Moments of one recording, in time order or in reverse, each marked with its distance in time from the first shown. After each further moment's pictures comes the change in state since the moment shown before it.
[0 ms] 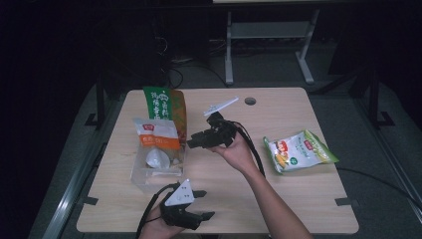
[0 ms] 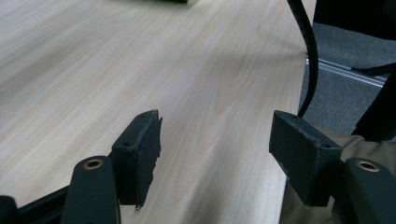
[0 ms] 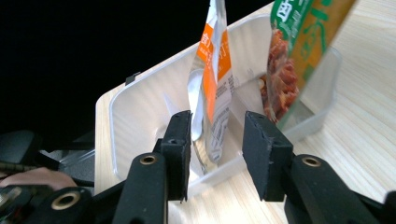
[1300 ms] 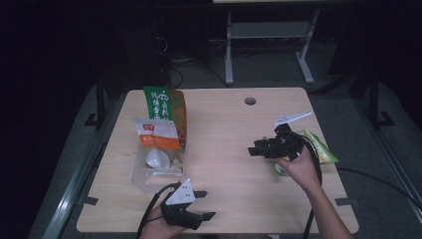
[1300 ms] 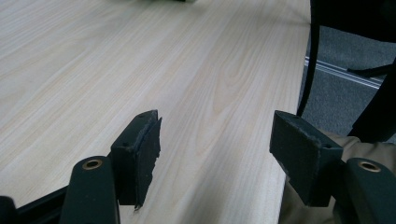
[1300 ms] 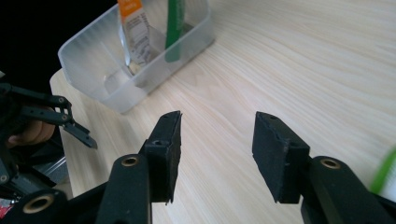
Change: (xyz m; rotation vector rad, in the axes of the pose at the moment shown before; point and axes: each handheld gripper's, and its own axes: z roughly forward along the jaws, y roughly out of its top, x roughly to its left) left arm 0.001 0.000 0.003 -0.003 -0.011 -0.010; right arm -0.030 -0.098 -0.131 -0.023 -0.197 0.165
